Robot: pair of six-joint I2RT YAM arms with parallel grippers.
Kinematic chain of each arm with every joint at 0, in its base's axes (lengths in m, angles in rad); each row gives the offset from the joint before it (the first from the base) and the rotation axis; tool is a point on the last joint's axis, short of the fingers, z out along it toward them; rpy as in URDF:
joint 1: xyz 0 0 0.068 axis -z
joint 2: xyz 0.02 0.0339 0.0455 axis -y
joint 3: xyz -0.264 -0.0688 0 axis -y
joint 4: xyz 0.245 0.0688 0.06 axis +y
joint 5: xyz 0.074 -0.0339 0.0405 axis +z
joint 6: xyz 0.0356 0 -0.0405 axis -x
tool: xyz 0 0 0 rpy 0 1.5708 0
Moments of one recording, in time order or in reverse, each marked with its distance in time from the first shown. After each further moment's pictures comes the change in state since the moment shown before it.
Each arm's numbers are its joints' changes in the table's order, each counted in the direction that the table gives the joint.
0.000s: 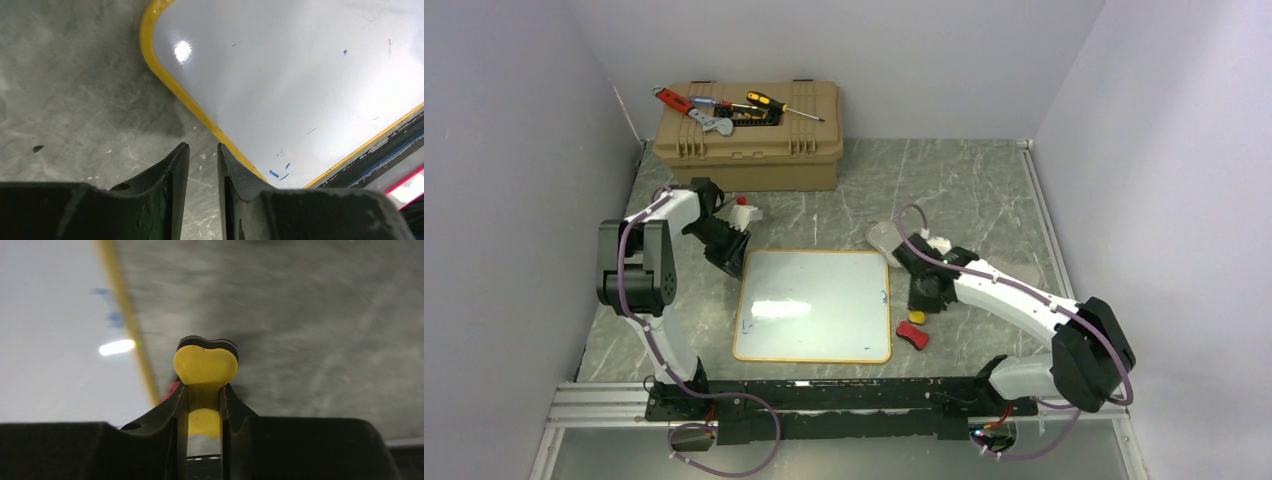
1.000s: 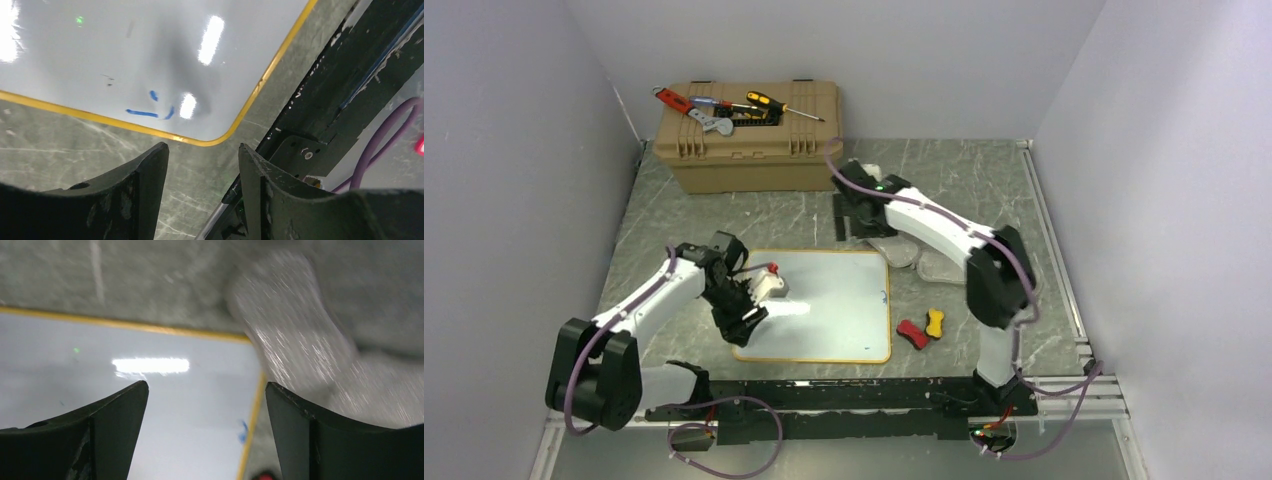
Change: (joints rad) left arm 0.278 0.600 -0.448 0.108 0.032 -0.205; right arm 0.047 -0.473 0.635 0.083 -0.074 0.215
